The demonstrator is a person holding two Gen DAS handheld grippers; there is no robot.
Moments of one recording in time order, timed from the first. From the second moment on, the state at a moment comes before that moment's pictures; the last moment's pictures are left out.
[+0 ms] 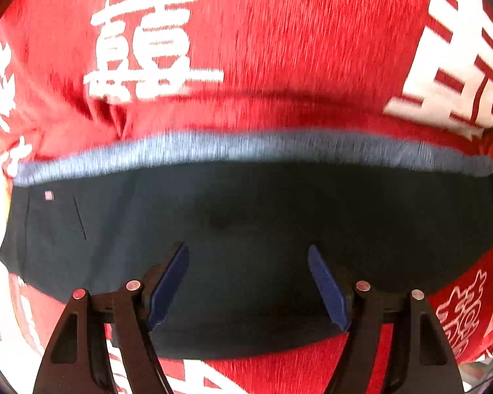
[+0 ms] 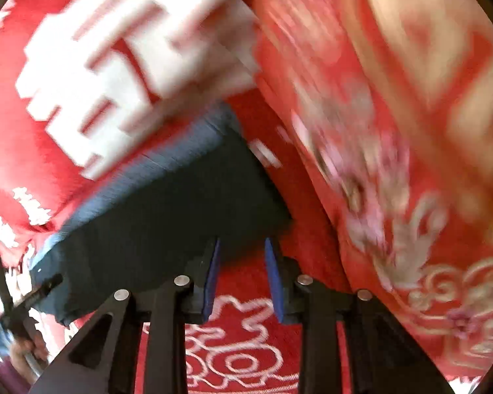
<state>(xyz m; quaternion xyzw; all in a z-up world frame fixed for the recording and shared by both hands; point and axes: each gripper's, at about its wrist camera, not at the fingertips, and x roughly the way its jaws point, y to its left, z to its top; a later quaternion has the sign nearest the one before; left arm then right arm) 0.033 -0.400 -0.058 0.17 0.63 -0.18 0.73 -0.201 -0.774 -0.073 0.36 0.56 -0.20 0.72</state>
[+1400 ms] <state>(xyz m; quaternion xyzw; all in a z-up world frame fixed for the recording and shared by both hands) 0.162 -0.116 -0.093 0.21 0.62 -0.07 0.75 -0.094 -0.424 -0.154 0.57 0.56 0.10 0.59</state>
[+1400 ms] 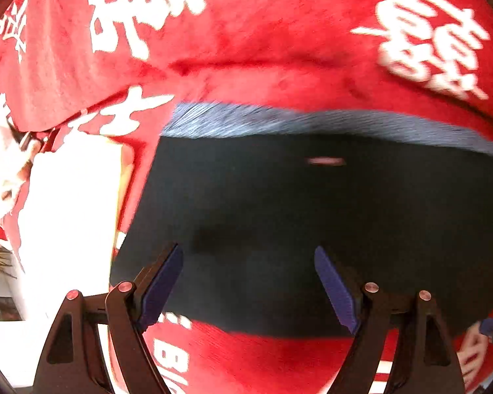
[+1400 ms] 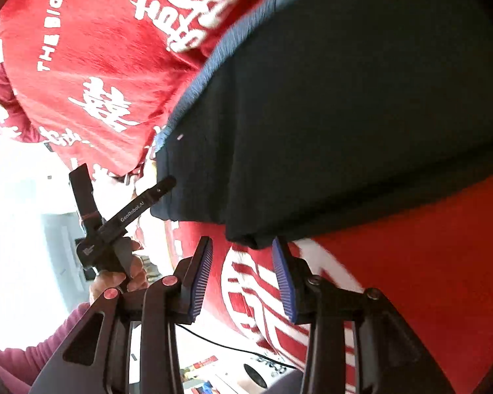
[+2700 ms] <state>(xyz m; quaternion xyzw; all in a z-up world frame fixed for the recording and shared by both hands) 0.100 -0.225 -0.113 0.20 0.63 -0.23 0.72 -0.084 -0.508 -0.135 0.36 0.62 -0.04 0.69</state>
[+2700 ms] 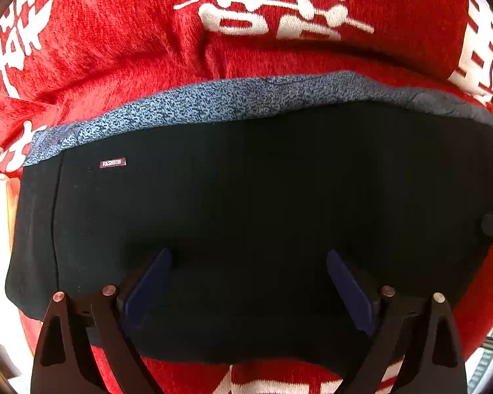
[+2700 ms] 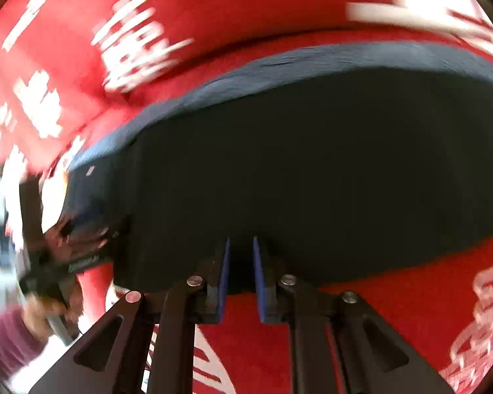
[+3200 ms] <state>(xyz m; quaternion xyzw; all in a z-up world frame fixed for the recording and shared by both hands) 0.198 -0.285 -0.135 0.14 0.62 -0.16 0.76 0.025 -0.556 -0.173 0.30 0.60 -0.05 0.74</state>
